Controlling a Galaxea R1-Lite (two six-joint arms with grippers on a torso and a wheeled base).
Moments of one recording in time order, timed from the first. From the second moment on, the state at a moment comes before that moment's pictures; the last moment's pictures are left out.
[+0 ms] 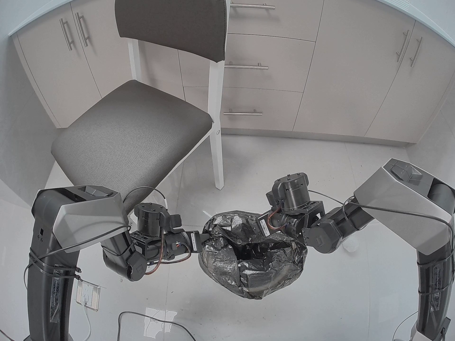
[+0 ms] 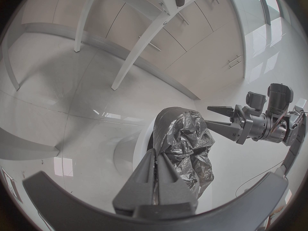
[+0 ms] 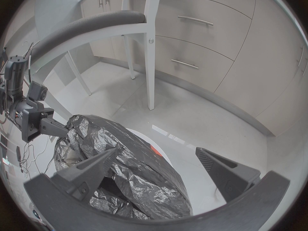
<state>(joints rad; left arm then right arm) -0.38 2.48 -0.88 -1.13 -0.42 -0.43 0.58 2.35 -1.21 -0.59 -0.29 -0.12</state>
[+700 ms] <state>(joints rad) -0.38 2.48 -0.88 -1.13 -0.42 -0.43 0.57 2.41 -1.23 -0.61 -0.30 -0.11</state>
